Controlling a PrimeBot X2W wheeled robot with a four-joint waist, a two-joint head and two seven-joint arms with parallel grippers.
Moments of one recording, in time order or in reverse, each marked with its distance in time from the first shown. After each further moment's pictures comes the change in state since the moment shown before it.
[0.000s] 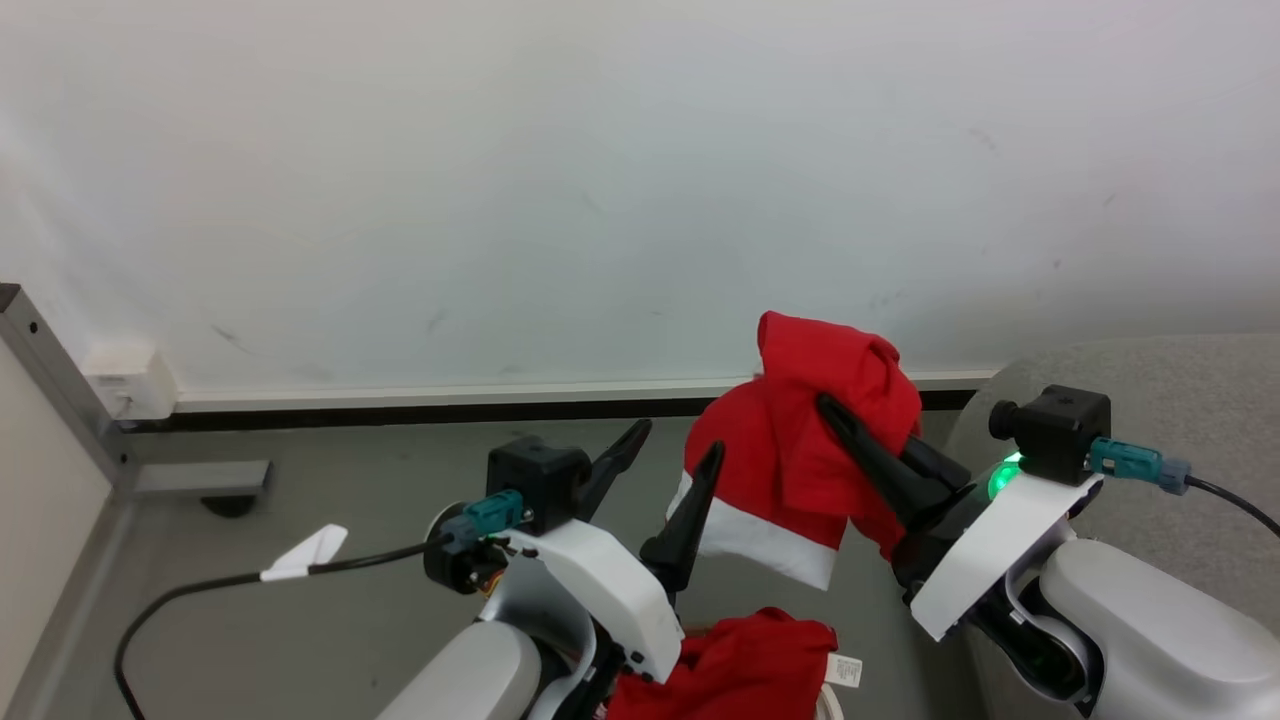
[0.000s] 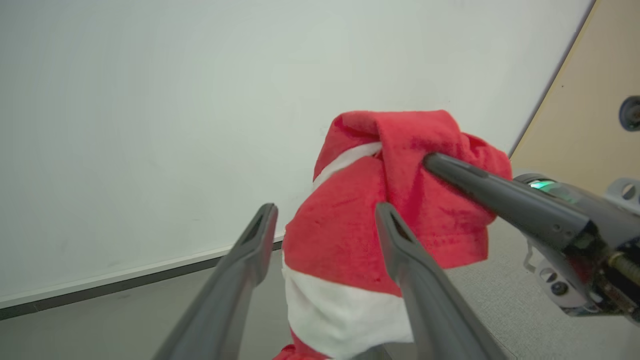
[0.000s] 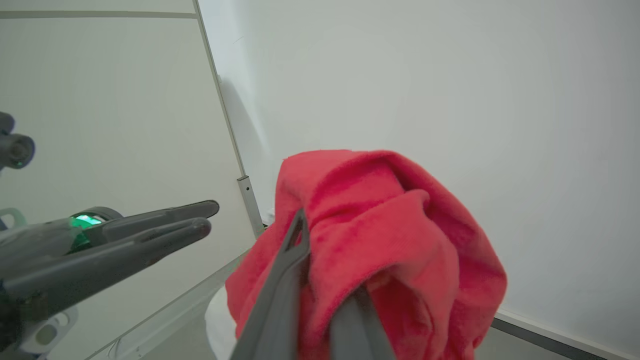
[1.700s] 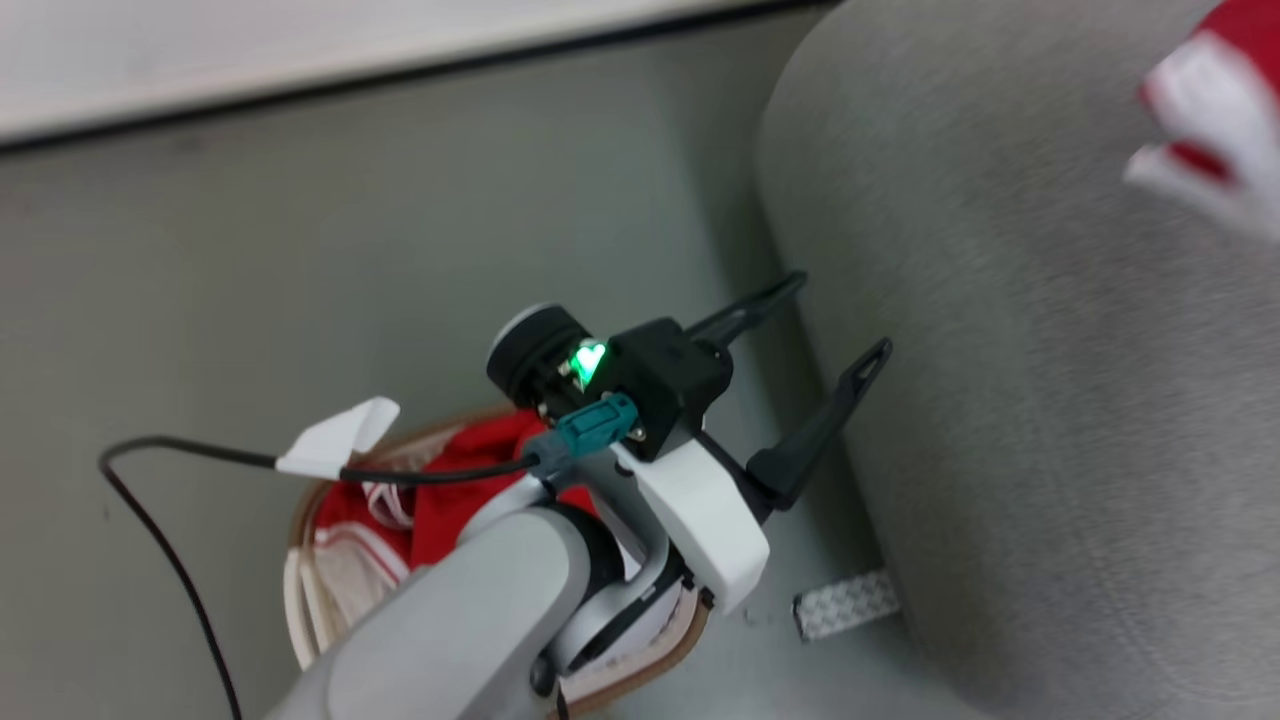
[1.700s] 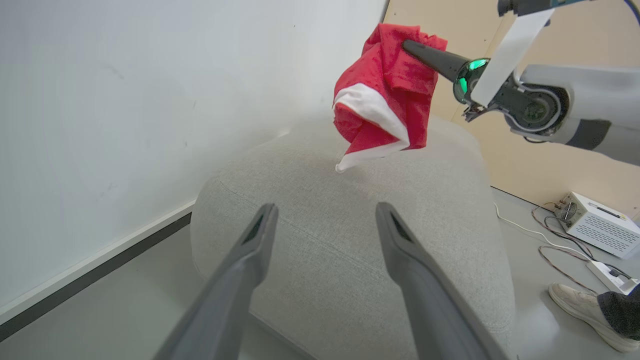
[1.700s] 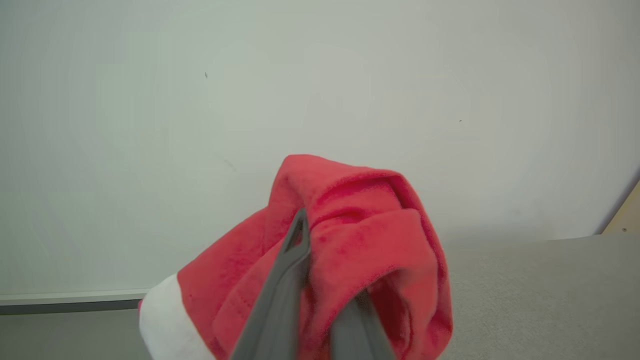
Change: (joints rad) left arm -0.268 0.049 -0.123 -0.200 0.110 -0.111 0.108; right arm -0.105 -0.195 -0.698 0.197 -0.288 0.000 -0.003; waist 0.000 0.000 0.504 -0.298
